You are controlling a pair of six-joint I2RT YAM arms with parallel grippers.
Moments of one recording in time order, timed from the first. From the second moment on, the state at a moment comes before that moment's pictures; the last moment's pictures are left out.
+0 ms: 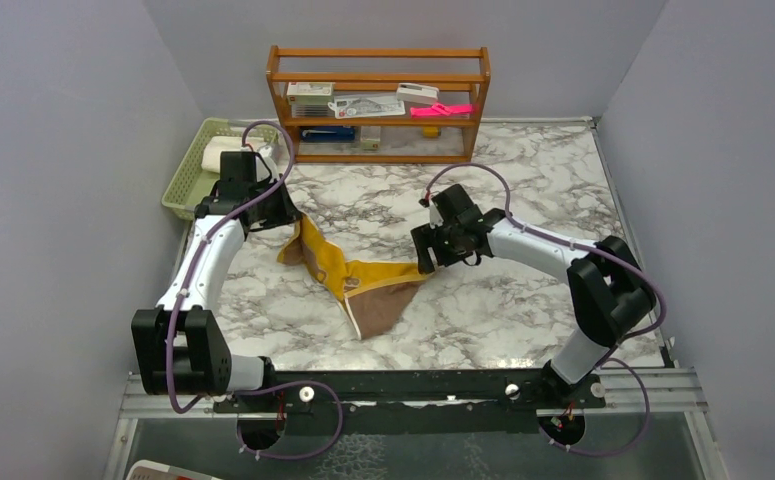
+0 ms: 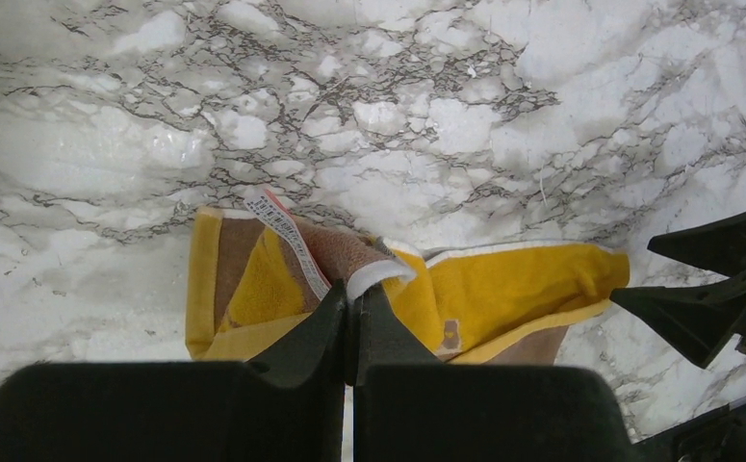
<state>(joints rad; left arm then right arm) -0.02 1.35 1.09 -0.57 0.35 -0.24 0.63 1.68 1.07 -0.43 -0.10 0.18</state>
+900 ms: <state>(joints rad) -0.02 1.35 1.07 -0.58 0.33 -0.23 0.60 1.69 0.96 -0.36 -0.19 0.60</state>
